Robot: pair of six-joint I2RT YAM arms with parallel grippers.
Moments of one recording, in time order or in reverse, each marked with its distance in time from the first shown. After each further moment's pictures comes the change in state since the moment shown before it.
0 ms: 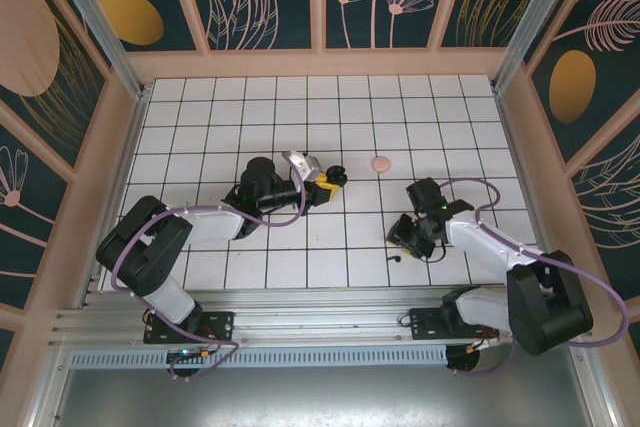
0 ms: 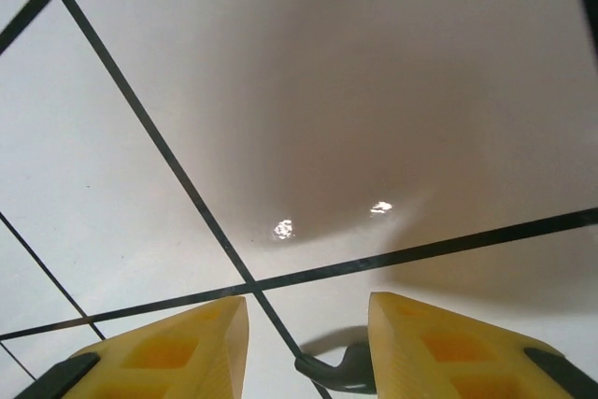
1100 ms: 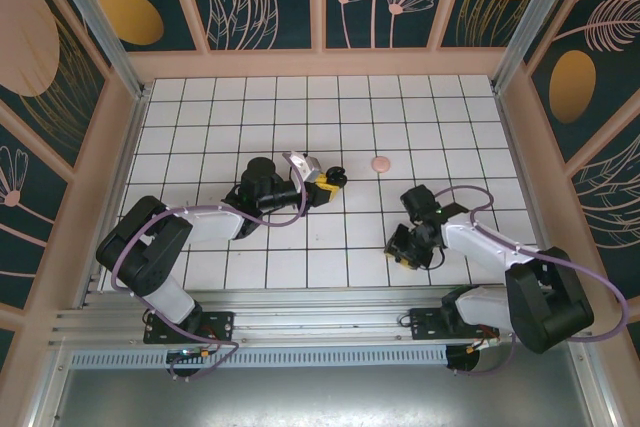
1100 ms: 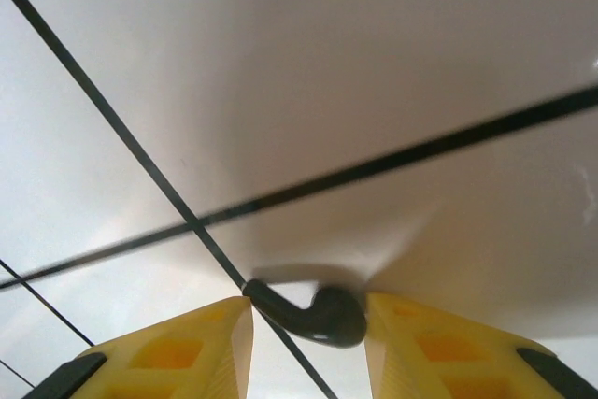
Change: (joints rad) left arm 0.000 0.000 0.000 -0.016 0.000 0.008; right arm 0.051 0.014 -0.031 -0.034 -0.042 0.043
